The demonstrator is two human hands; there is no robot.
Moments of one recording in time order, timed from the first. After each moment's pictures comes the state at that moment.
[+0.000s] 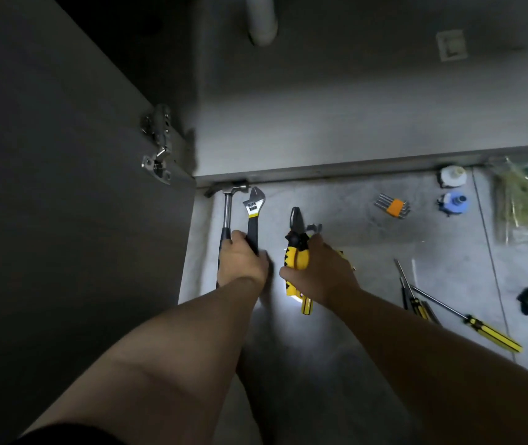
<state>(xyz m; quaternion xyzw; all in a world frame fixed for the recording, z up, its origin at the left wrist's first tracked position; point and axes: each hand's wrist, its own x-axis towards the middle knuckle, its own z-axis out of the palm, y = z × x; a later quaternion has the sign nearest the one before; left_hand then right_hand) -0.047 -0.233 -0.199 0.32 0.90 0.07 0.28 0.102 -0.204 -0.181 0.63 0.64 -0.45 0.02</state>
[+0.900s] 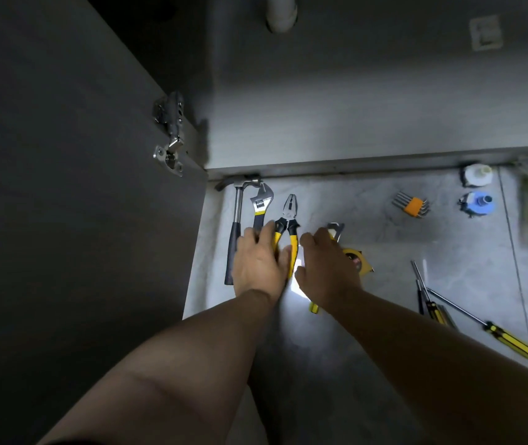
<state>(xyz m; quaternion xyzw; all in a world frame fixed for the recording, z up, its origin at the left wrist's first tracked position) -0.037 -0.249 -0.205 0.48 0.85 0.10 0.19 0.088 -0.206 -0.188 0.53 0.79 -0.30 0.08</state>
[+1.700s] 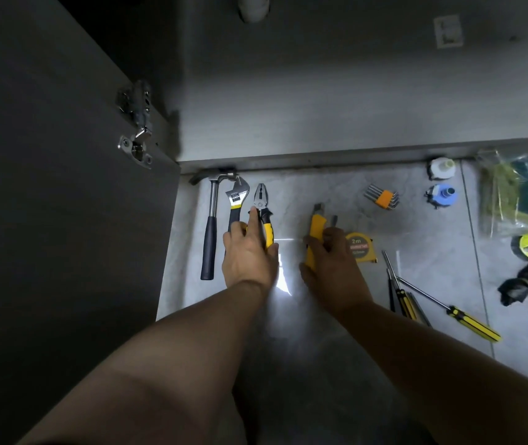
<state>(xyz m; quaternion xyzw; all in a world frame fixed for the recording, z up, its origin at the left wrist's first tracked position) -0.014 -0.240 -0.209 0.45 0.86 0.07 0.23 0.150 -0.219 -0.202 0.54 0.79 -0.29 -0.02</state>
